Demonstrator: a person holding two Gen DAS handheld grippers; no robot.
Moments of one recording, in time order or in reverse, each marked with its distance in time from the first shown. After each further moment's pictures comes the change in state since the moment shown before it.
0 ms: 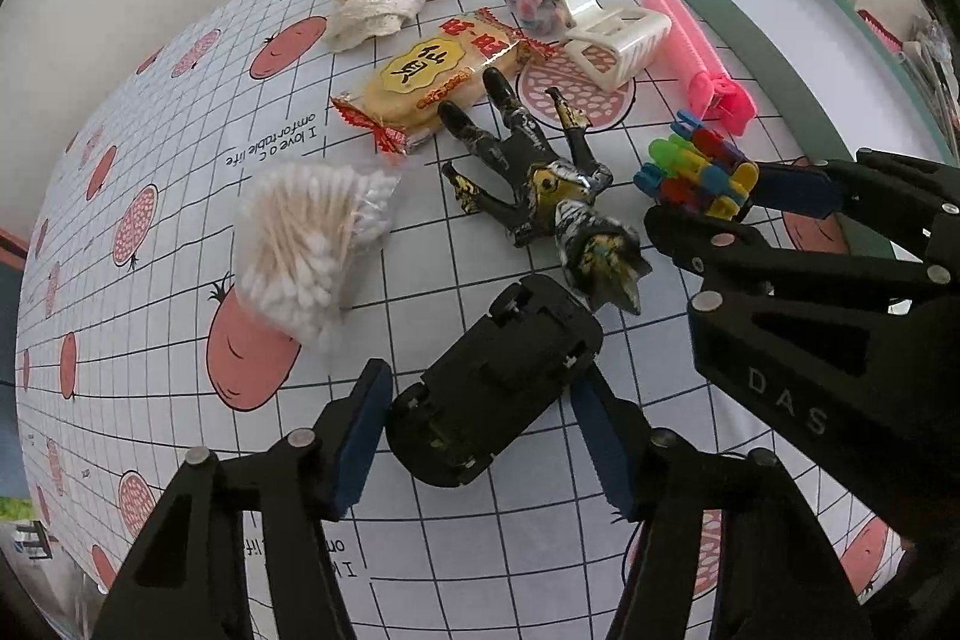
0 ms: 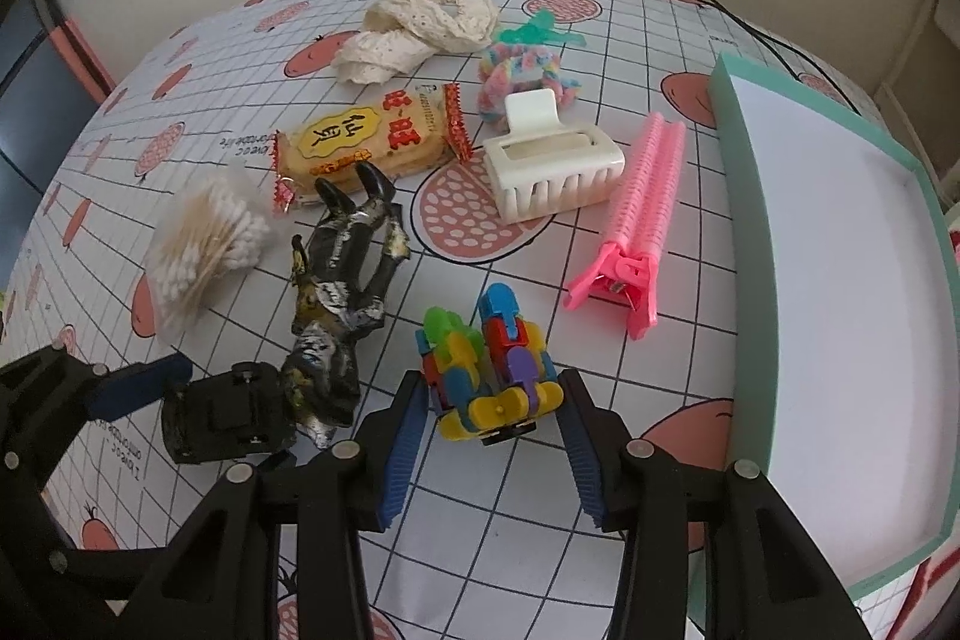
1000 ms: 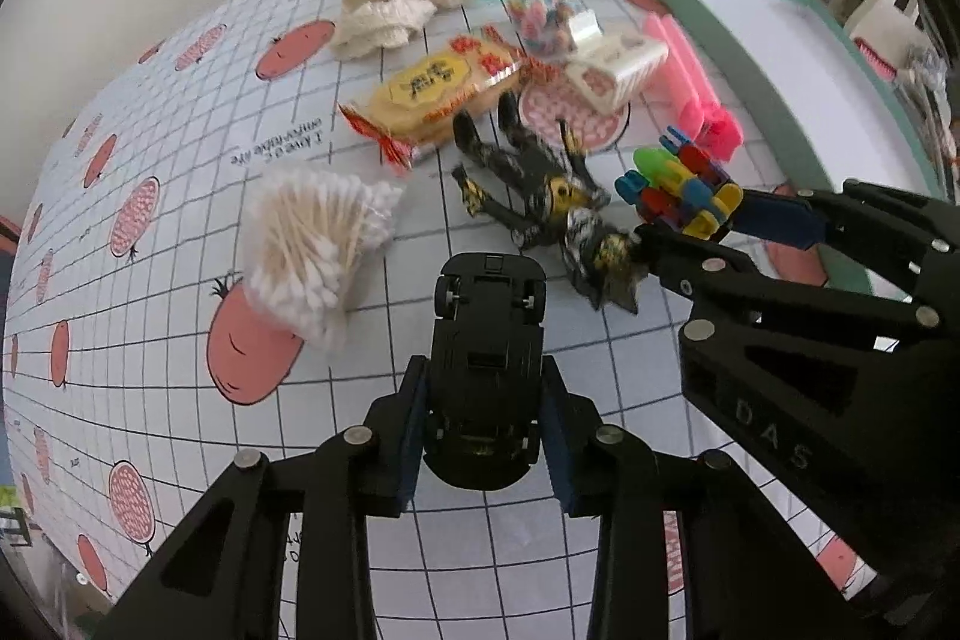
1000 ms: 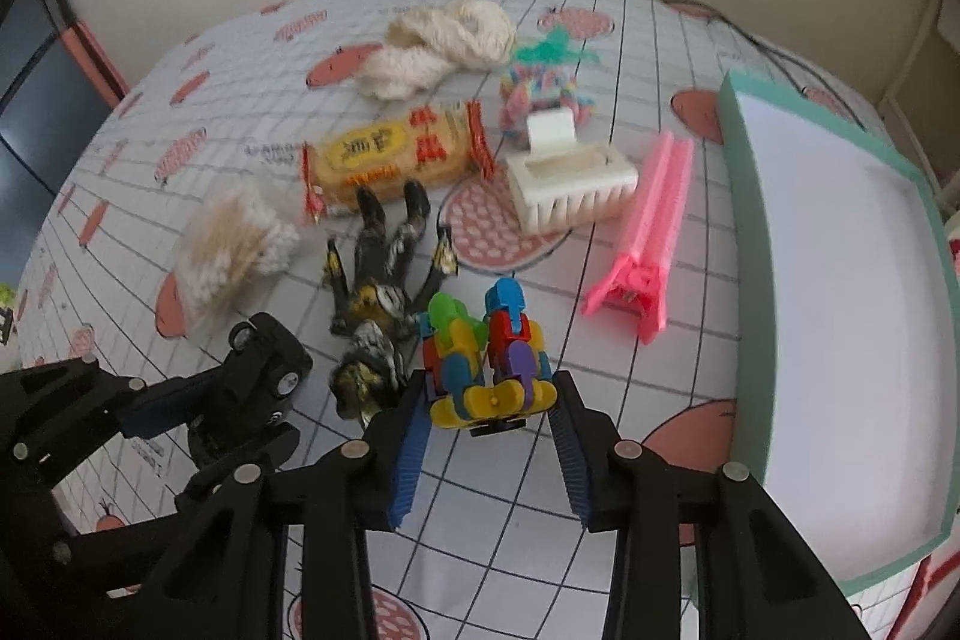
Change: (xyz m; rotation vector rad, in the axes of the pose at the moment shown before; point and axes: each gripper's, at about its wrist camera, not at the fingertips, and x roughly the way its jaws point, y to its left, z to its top) left arm -0.007 0.011 0.009 -0.049 -0.026 -0.037; right arm -0.019 0.002 -0.001 -0.003 -0.034 0.027
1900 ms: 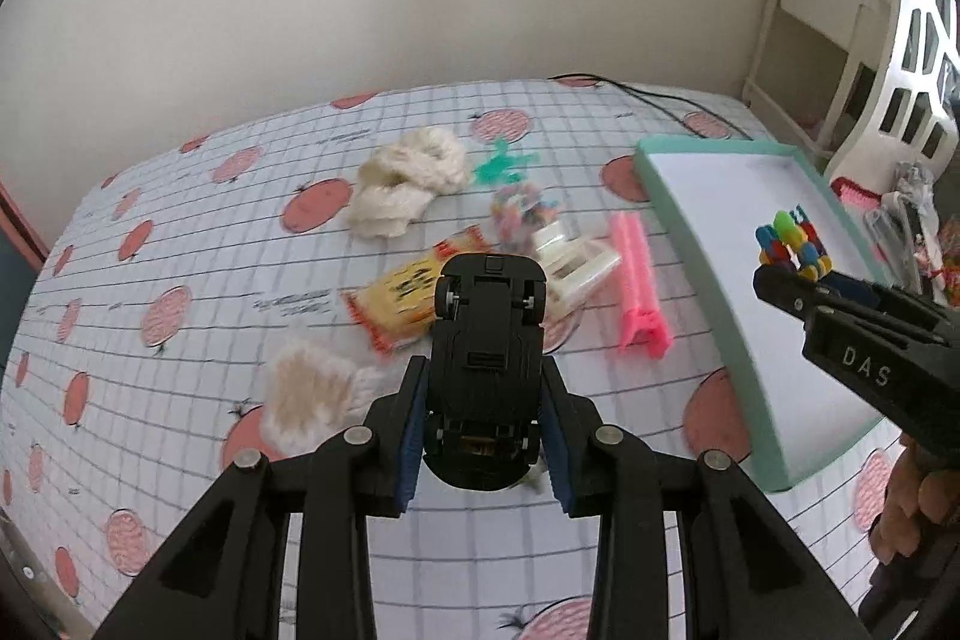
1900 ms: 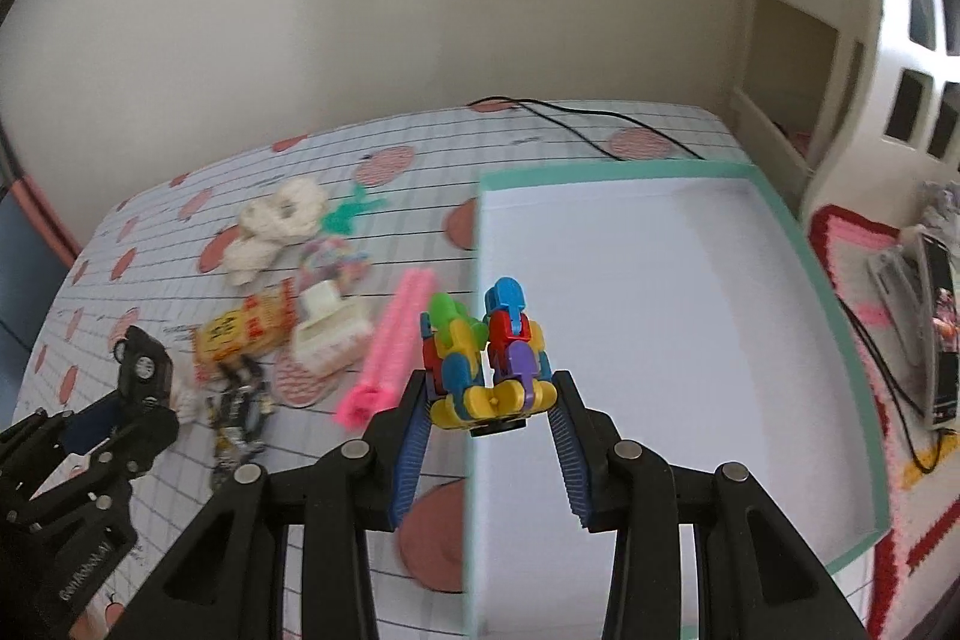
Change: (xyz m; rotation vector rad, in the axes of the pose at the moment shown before) left arm -0.051 -0.032 0.035 -0.090 -0.305 0.020; right arm -0.066 -0.112 0.005 0.244 -0.235 -0.113
